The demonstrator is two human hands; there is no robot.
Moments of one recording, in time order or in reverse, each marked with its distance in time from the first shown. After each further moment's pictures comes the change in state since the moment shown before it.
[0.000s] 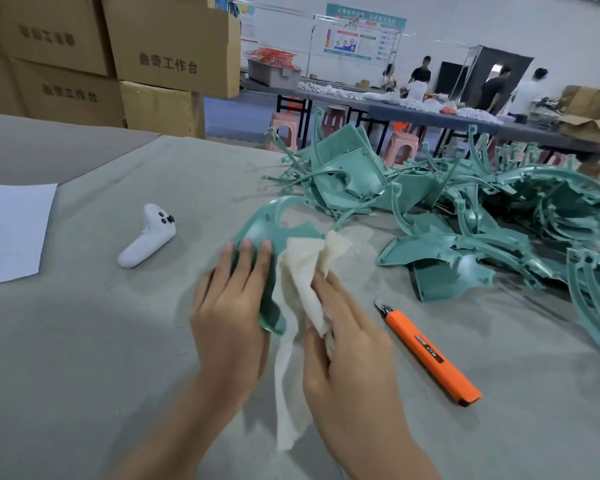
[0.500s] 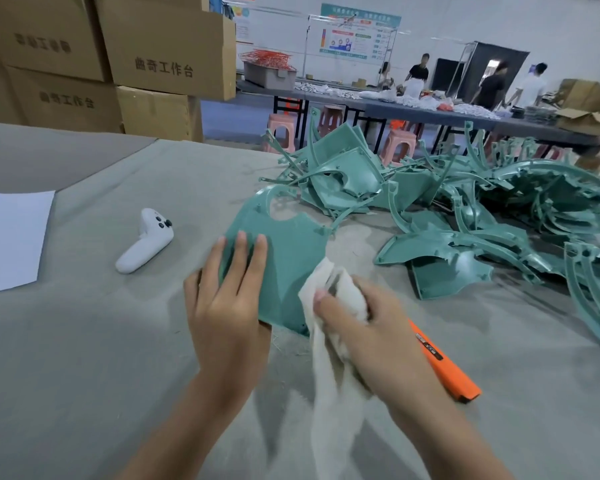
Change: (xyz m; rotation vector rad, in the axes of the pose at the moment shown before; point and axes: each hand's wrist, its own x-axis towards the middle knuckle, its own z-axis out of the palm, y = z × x) left_hand 0.000 0.000 0.004 0.032 0.112 0.020; right_hand 0.025 0.015 -0.027 0.423 -0.190 0.421
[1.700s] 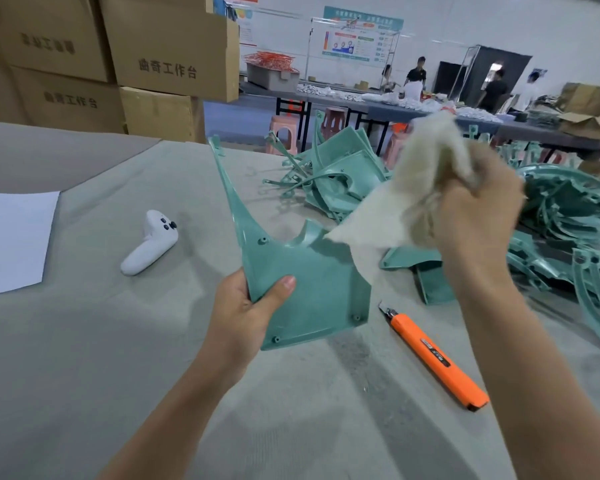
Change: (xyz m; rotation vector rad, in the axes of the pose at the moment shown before) left_hand 0.014 -0.001 0.002 -1.338 -0.377 -0.784; right_hand 0.096 -0.043 -0.061 -0.211 0.677 -0.437
